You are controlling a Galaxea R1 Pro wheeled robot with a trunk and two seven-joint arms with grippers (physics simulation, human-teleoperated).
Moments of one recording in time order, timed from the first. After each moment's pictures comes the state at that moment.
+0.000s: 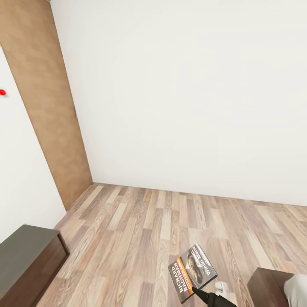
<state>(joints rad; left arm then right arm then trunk) -0.40 0.04 -0.12 -0.02 -0.10 -0.15 -0.48 -0.46 -0.17 -0.08 -0.03 -0.35 -0.08 1.12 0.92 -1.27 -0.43</state>
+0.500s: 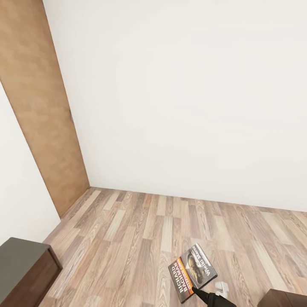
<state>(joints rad) -0.40 0.04 -0.12 -0.02 -0.10 -0.15 -0.48 -0.46 -0.17 -0.08 -0.03 -0.35 -0.08 1.12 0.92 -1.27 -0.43</state>
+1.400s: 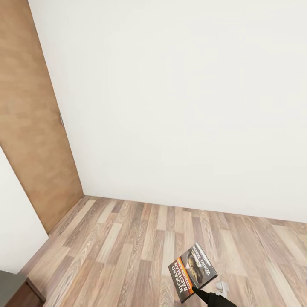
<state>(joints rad) -0.40 0.04 -0.12 -0.02 -0.10 -0.15 -0.48 -0.46 -0.17 -0.09 -0.04 -0.35 -0.08 1.12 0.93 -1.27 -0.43</state>
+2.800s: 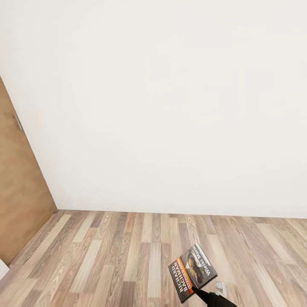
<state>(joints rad) -0.40 0.04 -0.12 -0.02 -0.10 -0.15 -0.48 -0.46 -0.17 -0.09 -0.04 -0.35 -0.08 1.12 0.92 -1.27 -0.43</state>
